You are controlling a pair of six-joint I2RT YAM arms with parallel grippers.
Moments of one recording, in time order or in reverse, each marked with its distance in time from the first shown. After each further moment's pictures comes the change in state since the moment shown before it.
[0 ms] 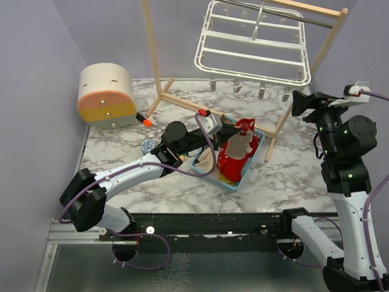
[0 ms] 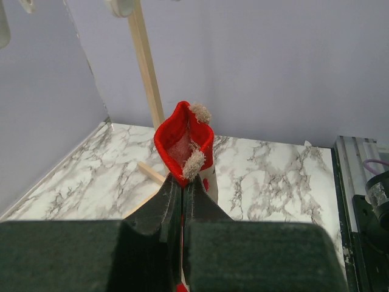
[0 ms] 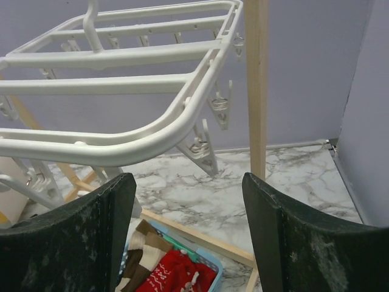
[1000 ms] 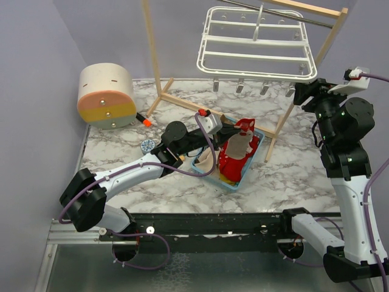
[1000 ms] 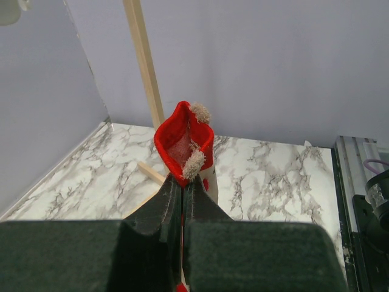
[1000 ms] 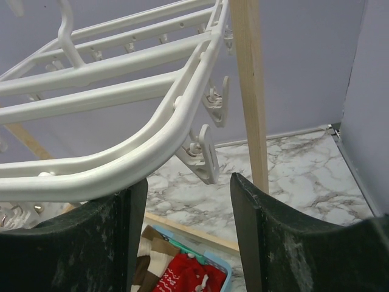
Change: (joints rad) left arm 0.000 -0.001 0.000 0.000 0.000 0.000; right arm 0.000 0.103 0.094 -0.050 0.054 0.065
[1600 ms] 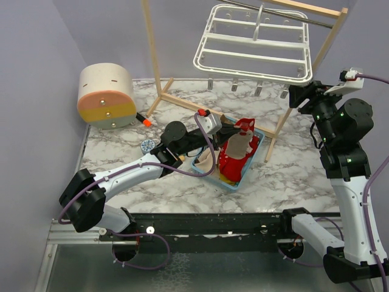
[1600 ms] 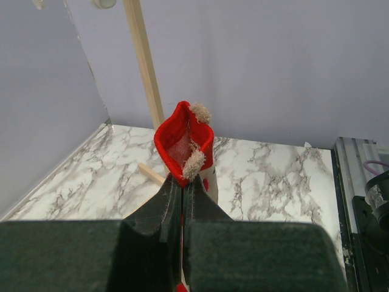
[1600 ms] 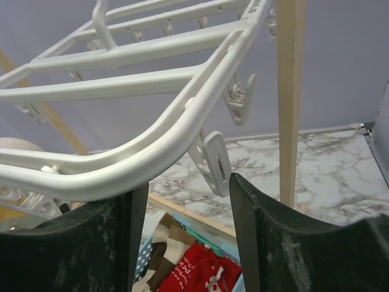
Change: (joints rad) left arm 0.000 -0.005 0.000 0.000 0.000 0.000; right arm 0.000 -0.008 -0.015 -0.001 -0.113 0.018
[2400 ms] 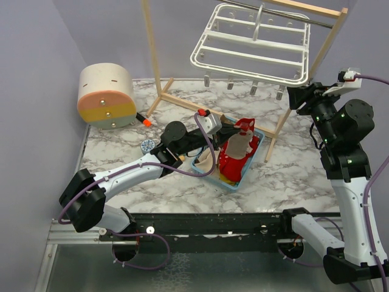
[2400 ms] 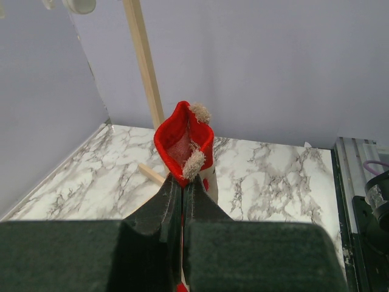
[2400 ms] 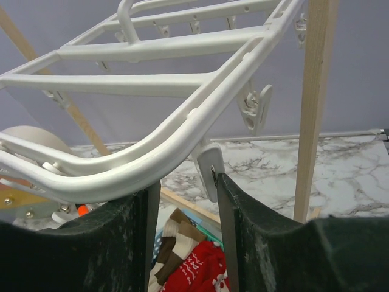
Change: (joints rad) left arm 0.000 0.000 0.000 0.000 0.000 0.000; right arm 0.000 -0.006 0.000 0.001 -0.058 0.001
